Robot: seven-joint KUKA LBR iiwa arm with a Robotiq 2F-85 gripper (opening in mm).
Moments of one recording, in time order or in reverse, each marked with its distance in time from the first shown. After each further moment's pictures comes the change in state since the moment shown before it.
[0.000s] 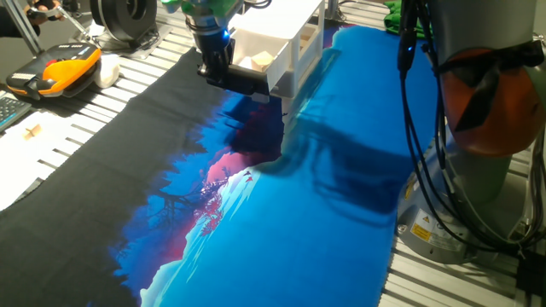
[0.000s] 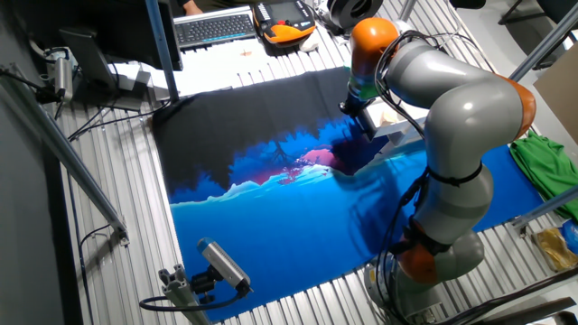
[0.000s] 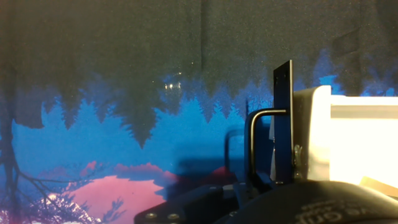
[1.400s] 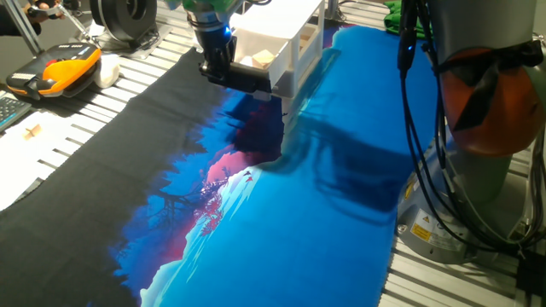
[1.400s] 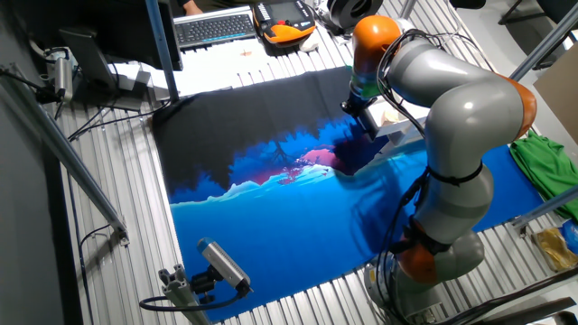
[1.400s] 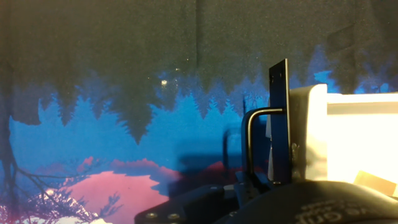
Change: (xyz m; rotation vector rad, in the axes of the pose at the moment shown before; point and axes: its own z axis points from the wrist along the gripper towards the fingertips) arm 0.003 -0.007 -0.006 0.006 0.006 0.008
